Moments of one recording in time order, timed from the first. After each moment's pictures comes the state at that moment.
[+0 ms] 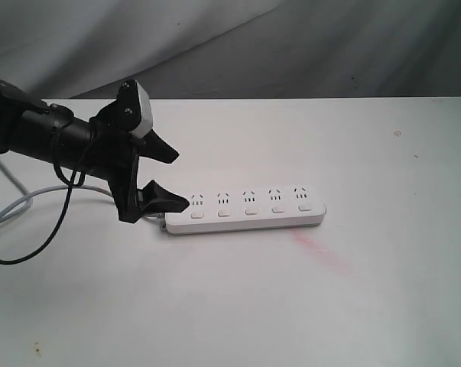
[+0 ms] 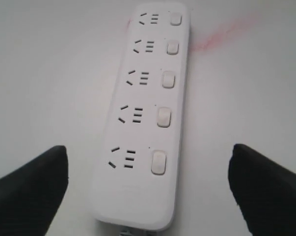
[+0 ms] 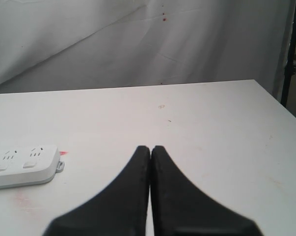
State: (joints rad) left arm -0.08 1.90 -1.10 -1.19 0.78 2.02; right arm 0.00 0.00 0.01 -0.19 0.25 0.24
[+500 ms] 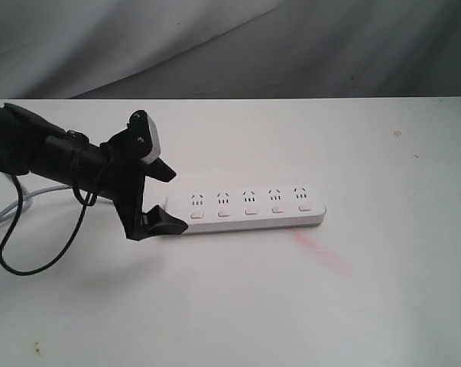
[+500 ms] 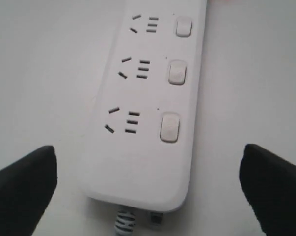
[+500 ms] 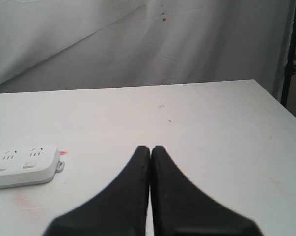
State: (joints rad) left arm -0.08 2.02 -1.10 -1.22 0.70 2.08; right arm 0.00 0.00 0.01 -0.19 0.25 0.24
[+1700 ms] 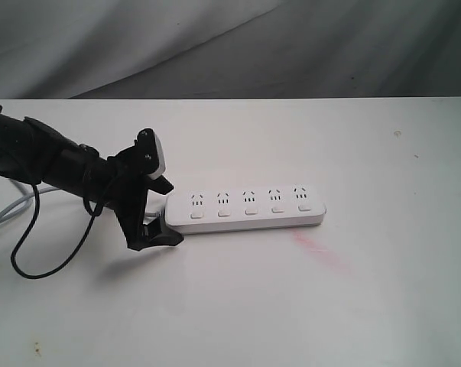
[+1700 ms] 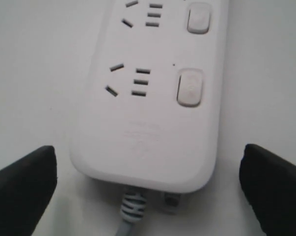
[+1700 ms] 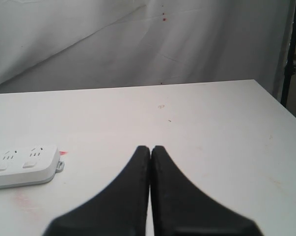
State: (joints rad) left arm -0.09 2.11 -1.14 -1.17 0.64 2.09; right arm 0.00 0.00 0.01 -0.19 0.25 0.24
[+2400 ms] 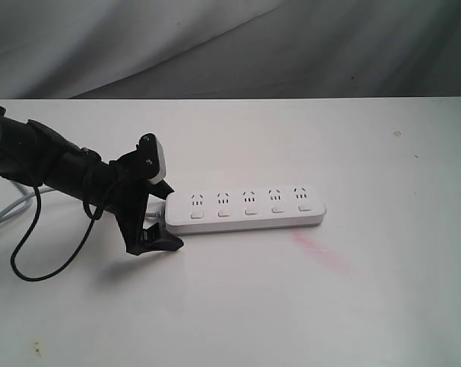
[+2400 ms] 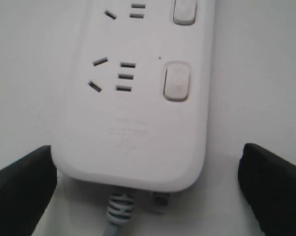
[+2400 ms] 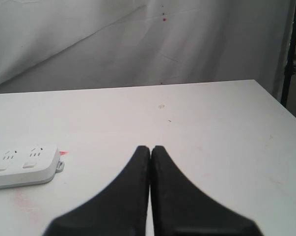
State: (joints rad) left arm -0.09 2.13 -1.14 -1.15 0.66 2.09; right arm 0.00 0.00 0.01 -0.19 0.25 0.24
